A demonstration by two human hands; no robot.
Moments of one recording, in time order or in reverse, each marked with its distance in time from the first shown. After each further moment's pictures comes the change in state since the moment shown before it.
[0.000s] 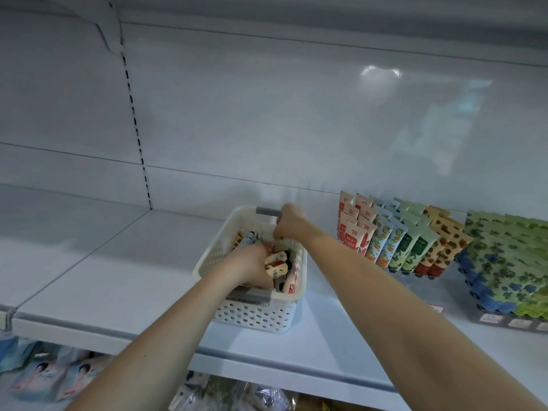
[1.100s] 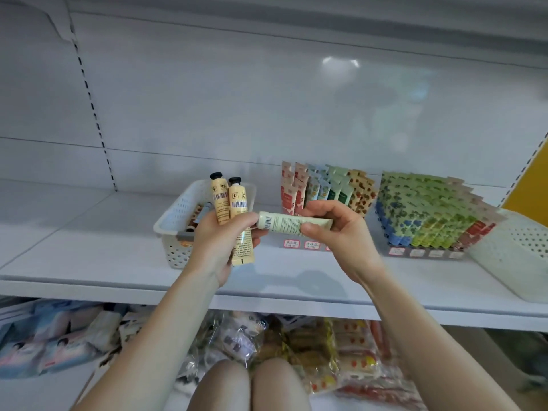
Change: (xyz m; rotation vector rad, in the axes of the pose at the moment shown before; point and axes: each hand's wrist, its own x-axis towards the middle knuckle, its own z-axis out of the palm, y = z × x) left_hand -0.131 0.083 0.033 -1.594 0.371 0.089; right_hand -0.248 0.094 -0.062 1.079 0.280 -0.257
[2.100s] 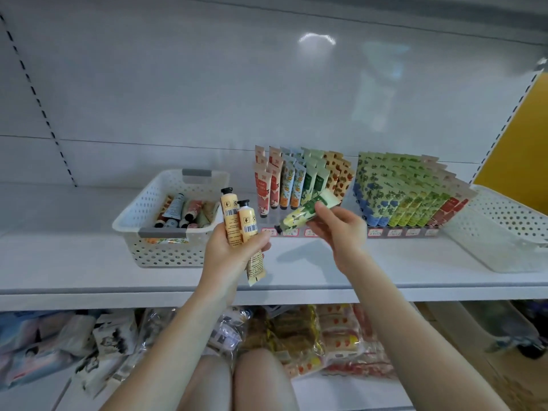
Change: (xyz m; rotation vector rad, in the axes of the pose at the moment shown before) left_hand 0.006 -0.063 0.022 0.160 -0.096 0.065; right_hand 0.009 0.041 -0.040 0.118 0.451 0.282
